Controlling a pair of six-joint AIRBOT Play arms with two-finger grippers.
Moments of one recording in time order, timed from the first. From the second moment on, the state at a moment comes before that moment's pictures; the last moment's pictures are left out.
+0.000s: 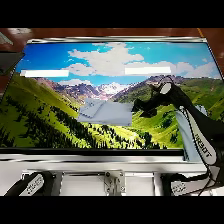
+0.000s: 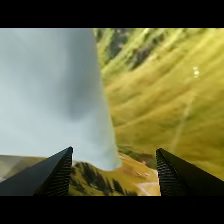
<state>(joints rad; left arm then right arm) 0.39 -0.98 1.29 0.17 -1.32 -0.97 0.14 -1.63 1.20 -0.98 1.14 1.65</state>
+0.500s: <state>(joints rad) 0.39 -0.98 1.29 0.17 -1.32 -0.97 0.16 -1.75 1.20 -0.76 1.09 1.53</state>
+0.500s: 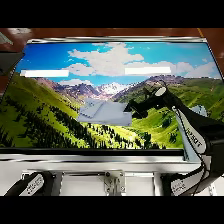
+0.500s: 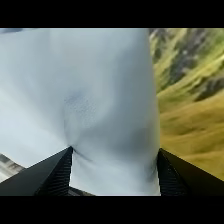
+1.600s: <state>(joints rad) 0.39 -0.98 1.29 0.17 -1.37 -0.97 -0.30 -1.47 1.97 -0.85 1.57 1.83</state>
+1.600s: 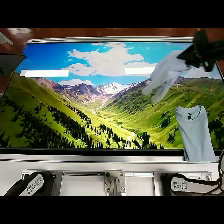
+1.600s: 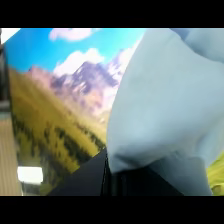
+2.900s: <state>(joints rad) 0.39 -0.97 1.29 0.17 -1.38 -0.97 -0.59 -1.40 1.84 -1.57 1.80 1.92</state>
